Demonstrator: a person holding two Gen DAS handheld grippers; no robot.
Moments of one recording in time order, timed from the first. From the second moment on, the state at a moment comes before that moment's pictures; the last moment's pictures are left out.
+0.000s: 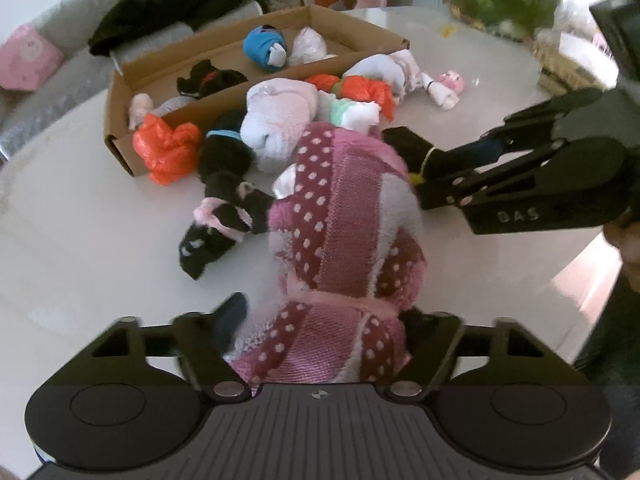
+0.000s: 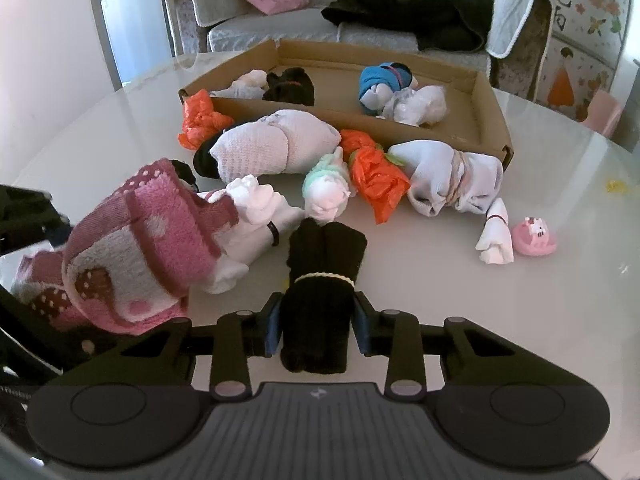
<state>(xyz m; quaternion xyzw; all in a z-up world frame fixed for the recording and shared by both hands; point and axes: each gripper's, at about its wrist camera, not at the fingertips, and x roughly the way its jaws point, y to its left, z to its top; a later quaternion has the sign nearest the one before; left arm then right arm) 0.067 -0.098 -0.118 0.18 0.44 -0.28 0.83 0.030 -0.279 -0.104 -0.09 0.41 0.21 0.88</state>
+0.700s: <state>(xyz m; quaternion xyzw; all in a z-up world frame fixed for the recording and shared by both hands) 0.059 -0.072 -0.051 0.15 0.41 -0.25 0.86 0.026 -0.335 -0.062 -0.05 0.39 0.20 0.90</state>
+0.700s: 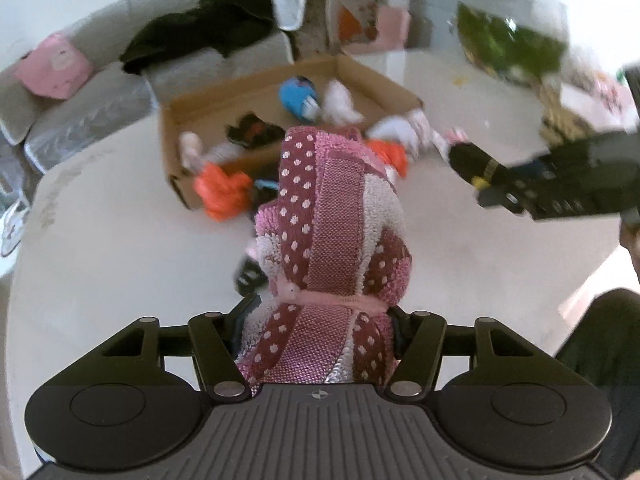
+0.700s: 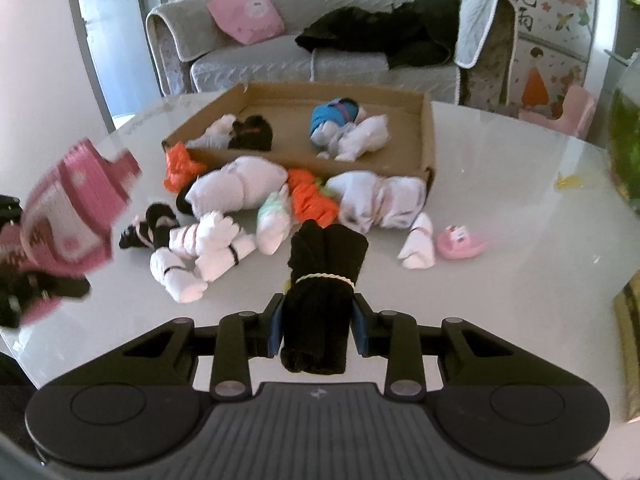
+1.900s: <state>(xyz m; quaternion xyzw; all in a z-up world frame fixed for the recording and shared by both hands) 0.259 -0.112 0.035 0.10 0.41 -0.18 0.89 0.185 -0.292 0.033 -0.07 0.34 0.24 0.91</state>
